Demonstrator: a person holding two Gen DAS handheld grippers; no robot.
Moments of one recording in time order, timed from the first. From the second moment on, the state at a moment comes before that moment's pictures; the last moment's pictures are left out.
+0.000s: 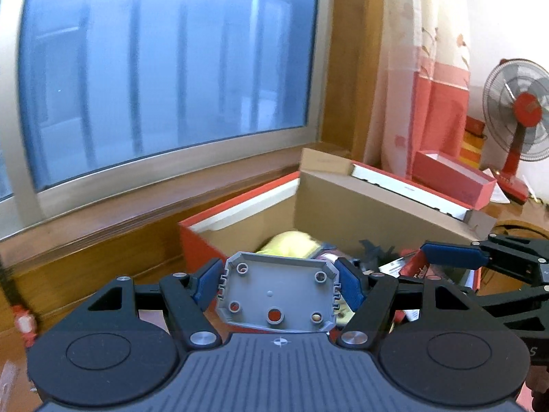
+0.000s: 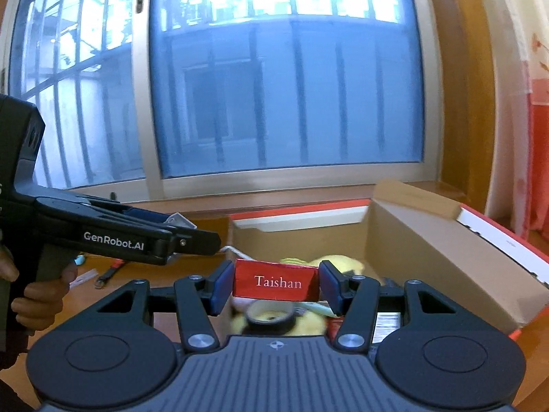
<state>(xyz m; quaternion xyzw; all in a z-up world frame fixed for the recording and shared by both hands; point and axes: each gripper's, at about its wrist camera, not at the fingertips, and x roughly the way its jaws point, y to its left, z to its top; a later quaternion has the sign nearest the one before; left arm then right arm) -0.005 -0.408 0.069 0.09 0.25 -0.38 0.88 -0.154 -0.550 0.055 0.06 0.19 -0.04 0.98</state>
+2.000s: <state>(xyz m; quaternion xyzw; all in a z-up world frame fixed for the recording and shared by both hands) -0.022 -0.492 0.061 0.13 0.30 -0.39 0.86 -0.160 -0.641 0.039 0.09 0.25 -0.14 0.95</state>
